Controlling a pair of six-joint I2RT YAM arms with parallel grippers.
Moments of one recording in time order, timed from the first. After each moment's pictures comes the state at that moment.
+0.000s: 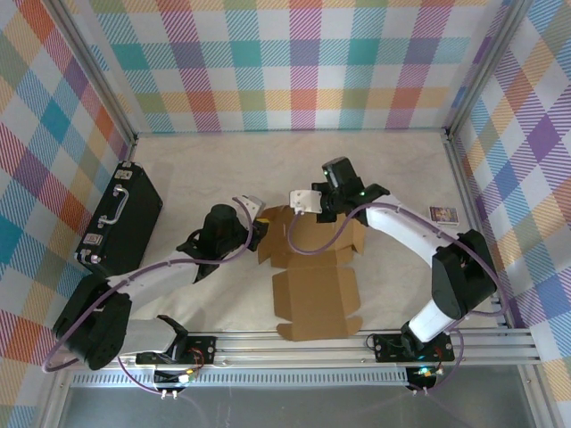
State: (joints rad) left arm -0.58 1.25 0.58 0.20 0.08 -0.03; right arm 0.58 1.59 1.16 -0.39 -0.19 -1.10
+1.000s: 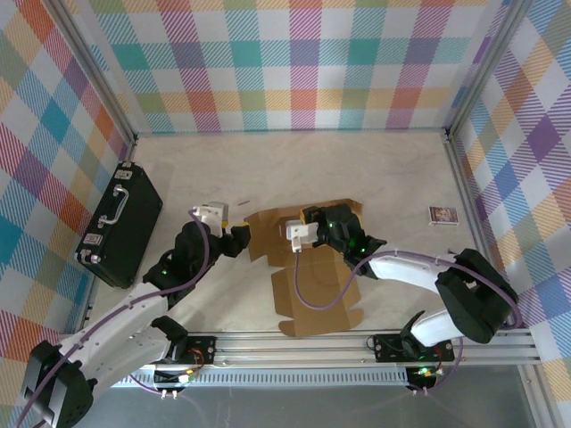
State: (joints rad) left arm -0.57 0.81 0.47 -0.04 -0.13 -0.34; right arm 0.78 1.43 0.63 0.45 0.11 -1.27
